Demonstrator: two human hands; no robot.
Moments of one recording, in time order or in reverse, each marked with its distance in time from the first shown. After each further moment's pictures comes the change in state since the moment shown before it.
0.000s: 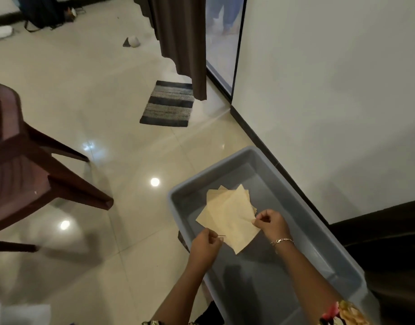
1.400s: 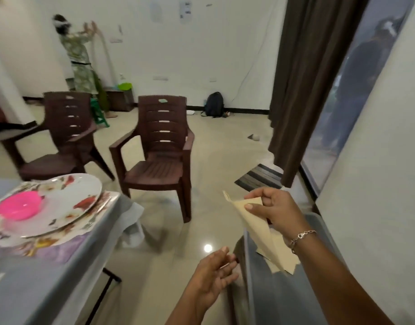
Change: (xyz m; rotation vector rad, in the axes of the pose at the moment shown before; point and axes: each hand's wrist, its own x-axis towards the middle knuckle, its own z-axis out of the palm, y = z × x) left_hand -0.313 -0.048 -0.001 -1.510 0.222 0.062; right_hand -0.338 -0.130 -0.063 0.068 -0.674 -0.799
